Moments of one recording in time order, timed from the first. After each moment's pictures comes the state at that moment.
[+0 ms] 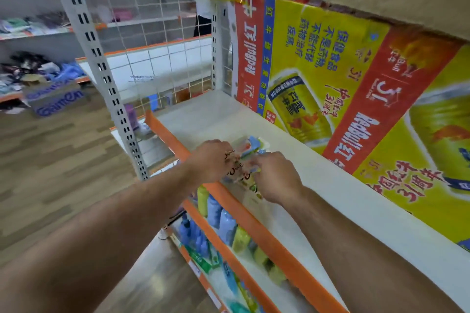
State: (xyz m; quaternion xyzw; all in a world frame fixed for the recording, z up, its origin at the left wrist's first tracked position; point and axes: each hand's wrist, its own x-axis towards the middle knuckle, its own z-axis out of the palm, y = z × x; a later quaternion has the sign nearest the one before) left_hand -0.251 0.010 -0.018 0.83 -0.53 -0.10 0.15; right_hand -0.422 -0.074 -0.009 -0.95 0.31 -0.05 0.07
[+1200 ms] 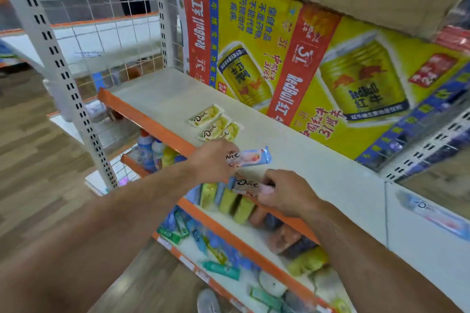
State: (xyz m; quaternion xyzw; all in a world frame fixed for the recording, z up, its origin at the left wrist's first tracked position) left_hand -0.369 0.066 -0.015 0.71 -0.65 -0.16 0.21; right_hand -0.587 0.022 -0.011 -0.89 0.44 -0.01 0.12
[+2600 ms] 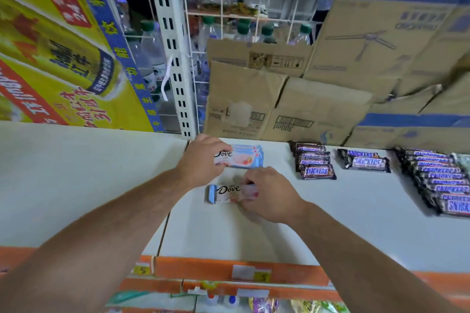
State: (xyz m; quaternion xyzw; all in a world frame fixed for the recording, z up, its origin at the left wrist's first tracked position) left_hand -0.854 -0.121 -0.064 0.50 -0.83 -0.11 0.23; right_hand -1.053 -0.037 -0.040 -0.79 0.58 -0.10 0.16
